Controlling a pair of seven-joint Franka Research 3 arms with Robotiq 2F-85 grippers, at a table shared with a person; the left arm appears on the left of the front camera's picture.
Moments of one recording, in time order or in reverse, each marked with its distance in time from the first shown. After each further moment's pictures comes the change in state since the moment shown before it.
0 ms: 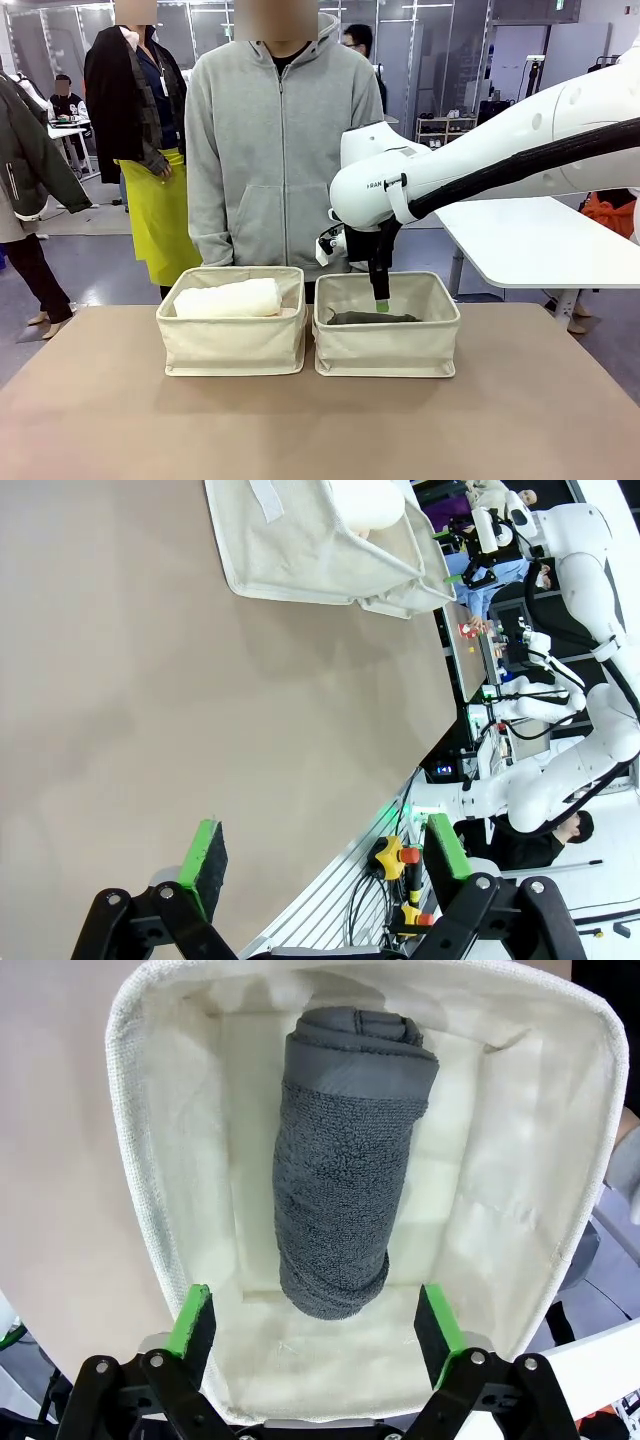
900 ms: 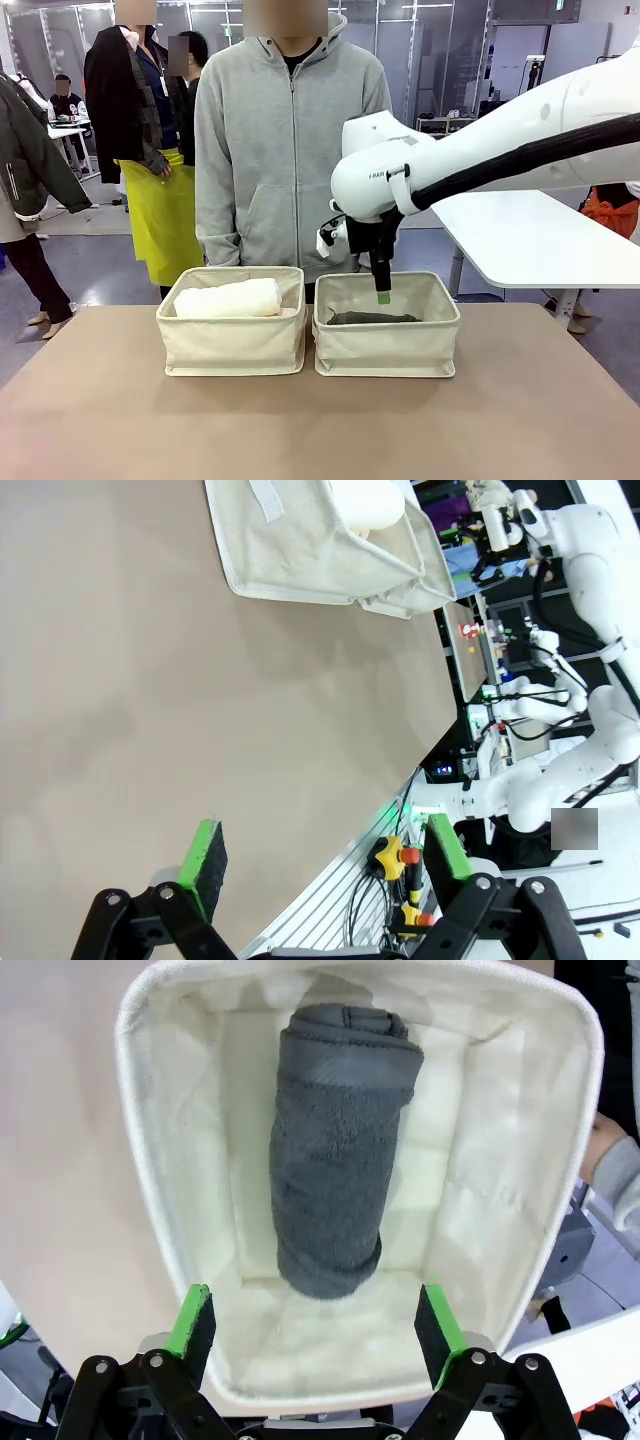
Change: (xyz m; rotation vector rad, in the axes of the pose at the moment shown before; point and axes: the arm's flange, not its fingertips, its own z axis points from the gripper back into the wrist) left arm 0.000 0.000 0.000 0.000 0.000 0.000; right arm -0.008 0.004 0.027 -0.017 0.000 -0.011
